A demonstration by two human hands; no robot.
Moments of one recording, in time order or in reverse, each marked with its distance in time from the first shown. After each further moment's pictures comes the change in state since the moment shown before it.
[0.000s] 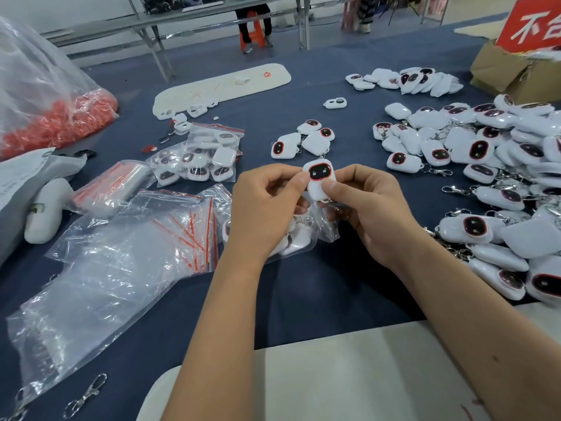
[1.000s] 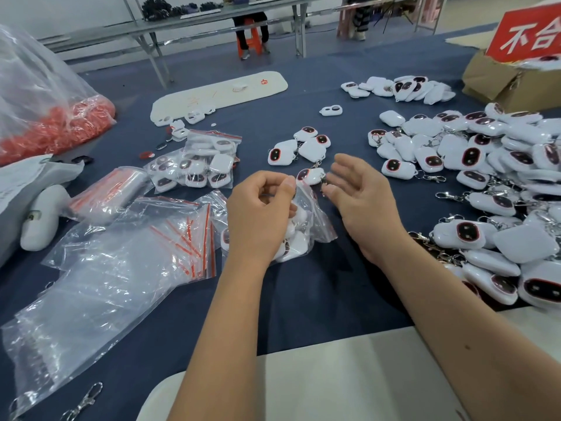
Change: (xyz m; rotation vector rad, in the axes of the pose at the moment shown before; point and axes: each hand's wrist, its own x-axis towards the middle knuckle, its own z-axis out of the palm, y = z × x) left_hand -0.002 -0.001 0.005 0.055 0.164 -0.094; right_hand 0.019 0.010 -0.002 -0.341 0.188 -0.101
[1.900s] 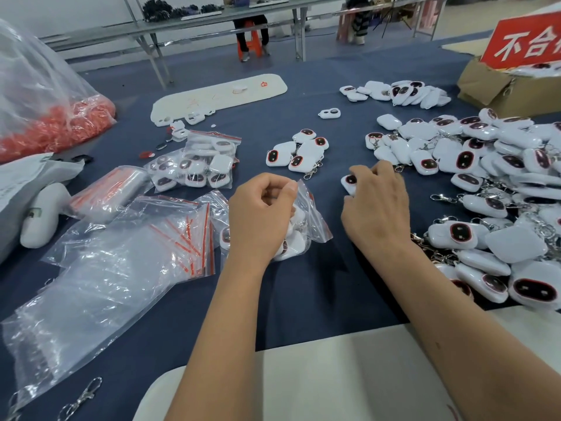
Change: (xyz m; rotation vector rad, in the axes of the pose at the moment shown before) left_hand -0.002 0.003 0.001 0.061 -0.032 0.006; right_hand -0.002 -0.010 -0.011 -1.117 0.179 -0.105
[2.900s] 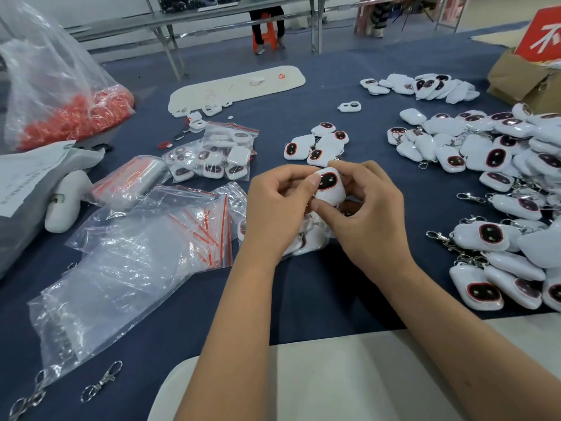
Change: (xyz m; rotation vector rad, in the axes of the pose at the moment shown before) left_hand 0.003 -0.006 -0.007 -0.267 -0.129 0.039; right_hand -0.036 -0.028 0.005 0.871 0.086 -0.255
